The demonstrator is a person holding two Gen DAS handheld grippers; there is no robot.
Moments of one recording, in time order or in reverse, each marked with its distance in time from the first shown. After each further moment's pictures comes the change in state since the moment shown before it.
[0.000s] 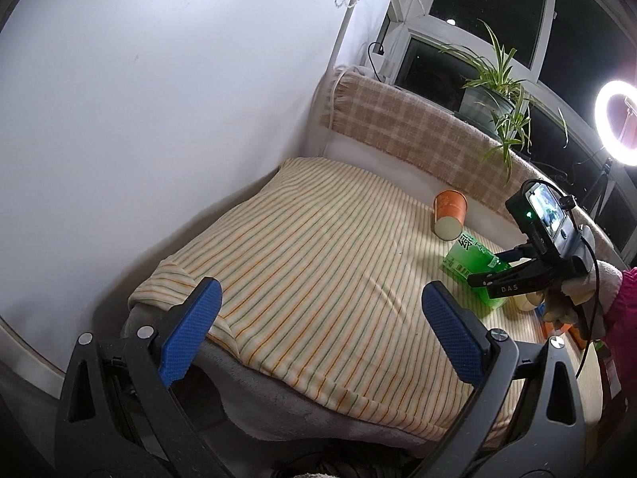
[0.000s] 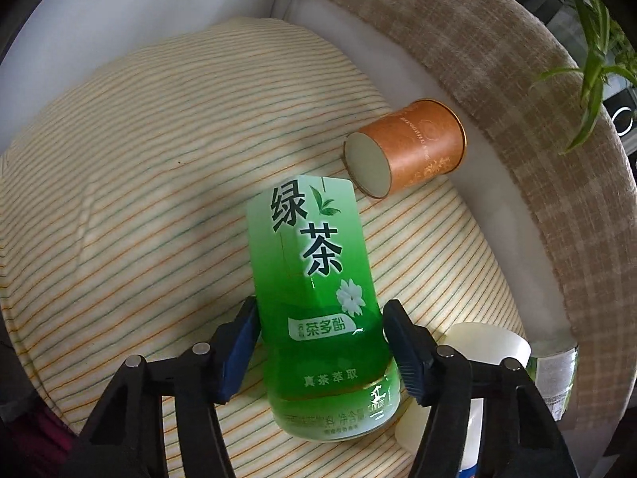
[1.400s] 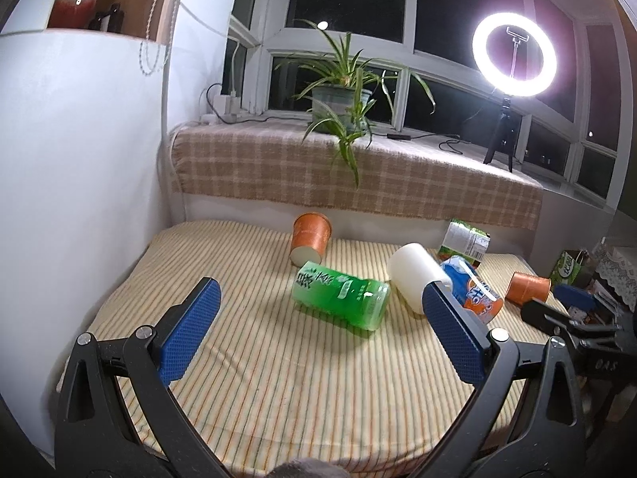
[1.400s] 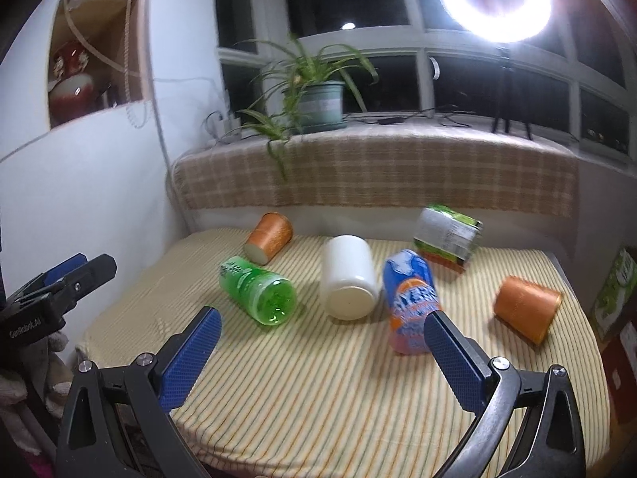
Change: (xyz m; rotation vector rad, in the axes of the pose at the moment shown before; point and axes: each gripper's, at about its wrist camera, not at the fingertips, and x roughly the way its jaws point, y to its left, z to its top) left arm -0.015 -0.168 0.016 0.336 -0.089 -0.234; right arm -0.163 -0.023 -0.231 0.715 -0.651 -0.048
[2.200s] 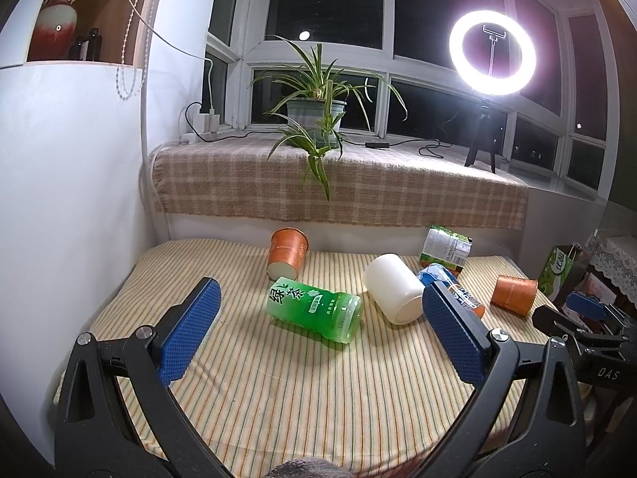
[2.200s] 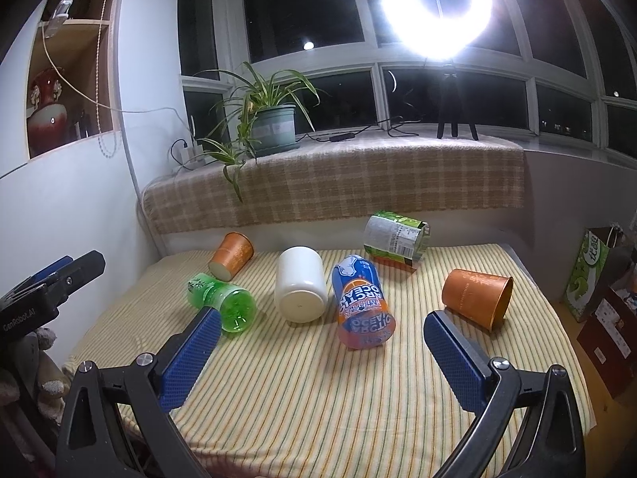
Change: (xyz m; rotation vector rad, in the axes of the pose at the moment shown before) left arm -0.009 -0.045 0.014 0.065 -0.035 -0.030; right arm -0.039 -0.029 -0.016 0.097 -0.080 -0.118
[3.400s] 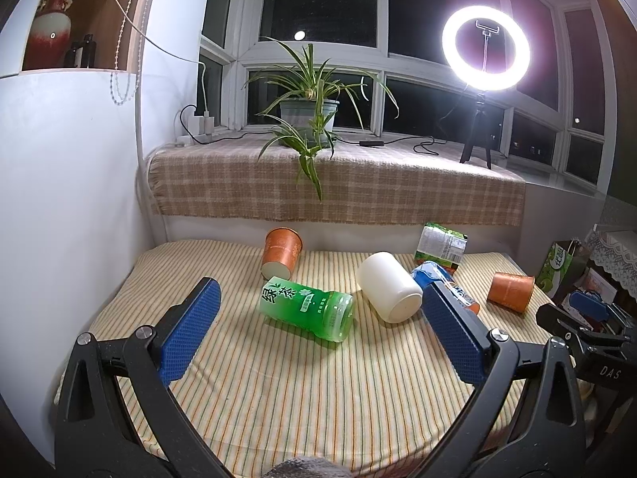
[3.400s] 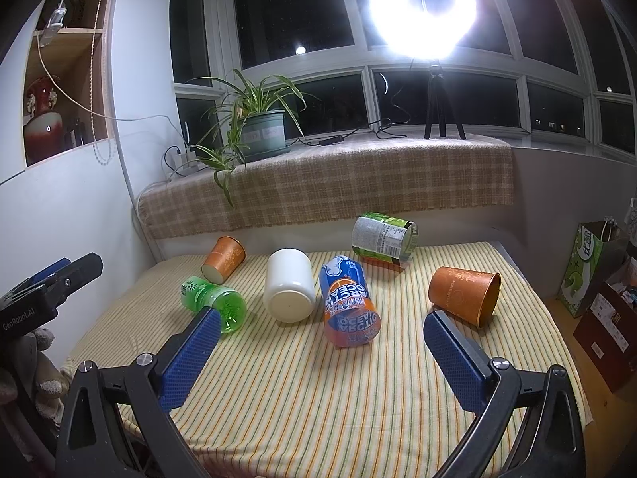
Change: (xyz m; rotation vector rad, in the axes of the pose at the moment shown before) left arm 0.005 0.001 -0.009 0.011 0.000 -0.001; right arm -0.007 -0.018 -0.005 0.023 -0.016 -0.011
